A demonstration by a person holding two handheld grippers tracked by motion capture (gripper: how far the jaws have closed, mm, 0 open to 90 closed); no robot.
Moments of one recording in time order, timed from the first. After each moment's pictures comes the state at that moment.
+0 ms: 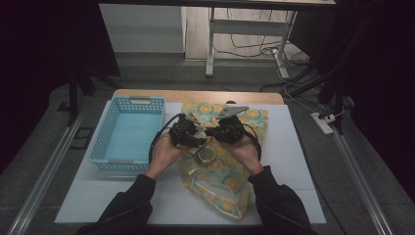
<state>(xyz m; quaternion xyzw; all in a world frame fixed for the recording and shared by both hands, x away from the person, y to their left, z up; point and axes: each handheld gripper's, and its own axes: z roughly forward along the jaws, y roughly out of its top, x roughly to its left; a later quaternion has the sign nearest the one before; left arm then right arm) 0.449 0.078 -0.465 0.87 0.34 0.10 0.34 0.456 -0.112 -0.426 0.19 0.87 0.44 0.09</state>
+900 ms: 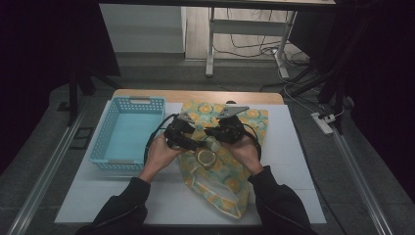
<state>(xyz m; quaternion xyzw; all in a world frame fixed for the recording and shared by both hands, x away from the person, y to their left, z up) 0.434 0.094 -0.458 0.86 0.33 0.07 0.38 0.456 -0.113 -0.425 0.19 0.87 0.44 0.10</state>
